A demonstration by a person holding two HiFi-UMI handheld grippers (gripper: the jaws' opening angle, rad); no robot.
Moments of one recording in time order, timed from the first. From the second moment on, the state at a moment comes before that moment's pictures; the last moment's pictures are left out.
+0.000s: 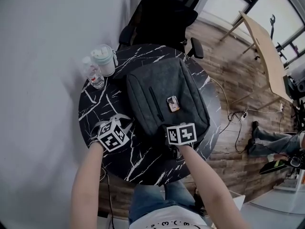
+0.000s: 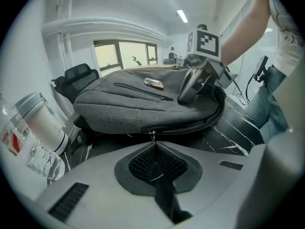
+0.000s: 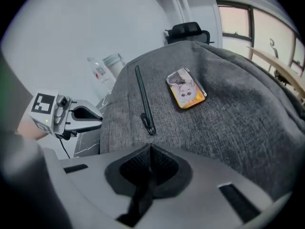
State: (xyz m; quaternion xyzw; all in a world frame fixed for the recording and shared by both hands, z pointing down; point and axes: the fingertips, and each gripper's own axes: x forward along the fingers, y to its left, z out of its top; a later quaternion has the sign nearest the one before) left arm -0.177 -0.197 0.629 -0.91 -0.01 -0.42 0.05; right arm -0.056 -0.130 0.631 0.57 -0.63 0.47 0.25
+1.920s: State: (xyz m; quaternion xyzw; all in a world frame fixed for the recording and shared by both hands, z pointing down) left arm -0.157 -0.083 0.565 -0.91 0.16 -0.36 -0.12; right arm 0.002 -0.002 0.565 0.07 -0.78 0.15 0.60
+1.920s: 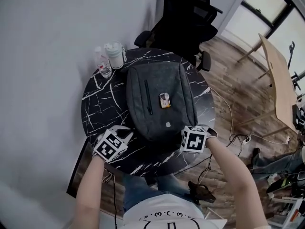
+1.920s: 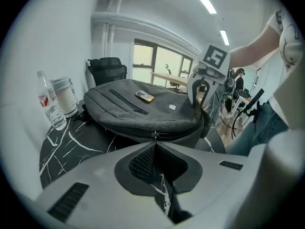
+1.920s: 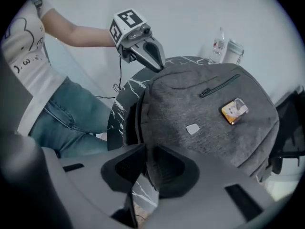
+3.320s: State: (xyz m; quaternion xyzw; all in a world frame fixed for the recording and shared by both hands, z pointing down) left arm -0.103 0.039 0.564 -0.87 0.24 -0.35 -0.25; right arm -0.014 0.020 0.523 -0.01 -0.83 0.26 0.49
